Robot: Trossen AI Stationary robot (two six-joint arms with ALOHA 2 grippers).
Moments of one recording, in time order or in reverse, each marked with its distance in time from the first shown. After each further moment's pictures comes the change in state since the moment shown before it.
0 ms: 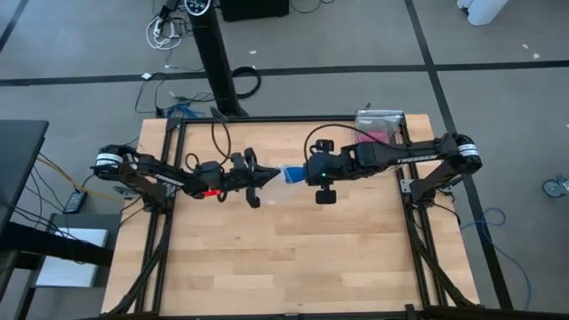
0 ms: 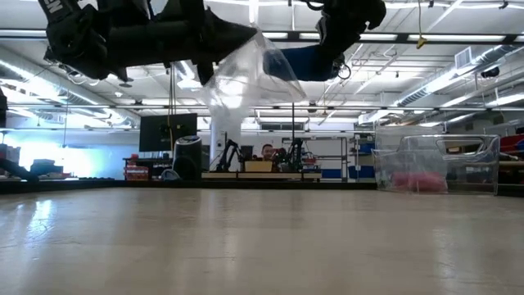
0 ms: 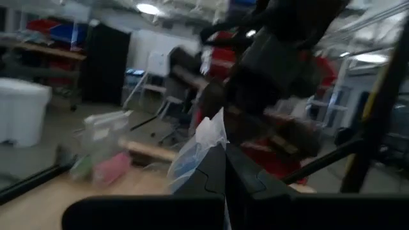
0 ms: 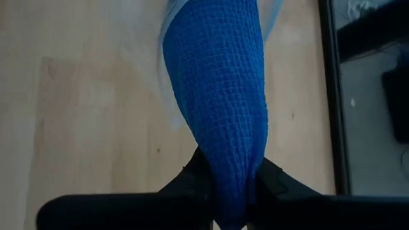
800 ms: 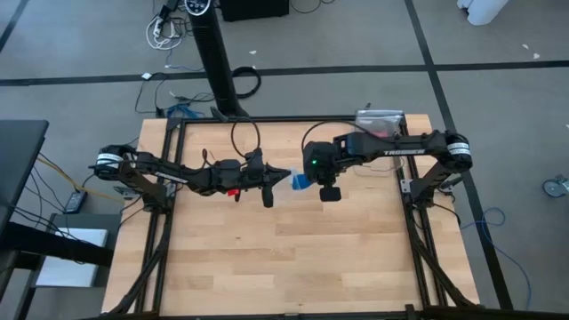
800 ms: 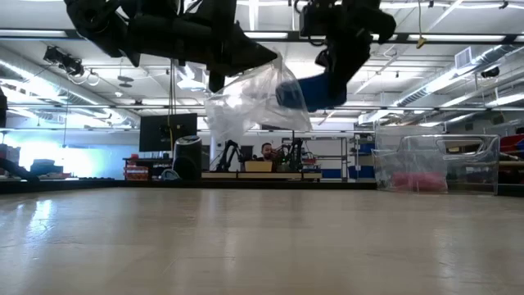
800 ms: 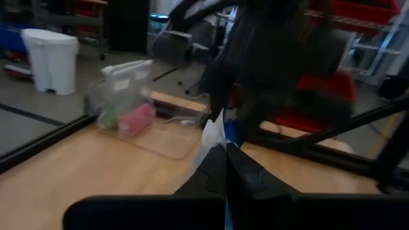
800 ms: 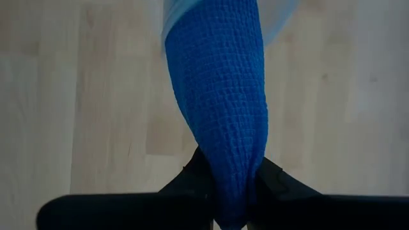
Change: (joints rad) left arm -0.014 0.000 0.182 -0.451 -0.080 -0.001; right arm -0.132 0.065 0.000 -0.115 -0.289 -0.068
